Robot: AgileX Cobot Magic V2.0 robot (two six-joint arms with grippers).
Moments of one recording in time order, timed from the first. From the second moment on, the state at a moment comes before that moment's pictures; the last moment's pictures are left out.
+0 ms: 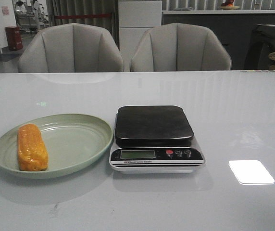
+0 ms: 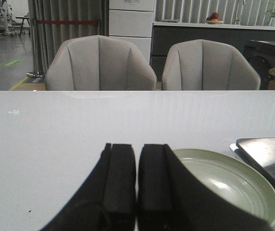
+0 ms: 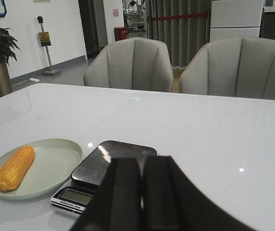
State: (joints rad) left arm -0.15 -0.01 0.01 0.09 0.06 -0.17; right arm 0.35 0.06 -0.19 0.18 0.19 -0.06
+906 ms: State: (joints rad) left arm -0.15 -0.01 0.01 0.09 0.06 -0.17; right arm 0.35 0.06 -0.18 0.18 0.19 -0.07
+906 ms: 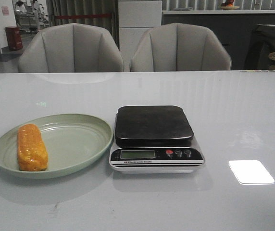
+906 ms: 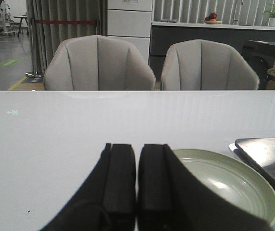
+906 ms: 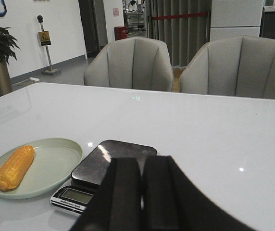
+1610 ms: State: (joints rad) left arm -0.15 -0.01 0.01 0.09 0.06 -0.17; right arm -0.05 -0.01 0.03 0.07 0.03 -0.04
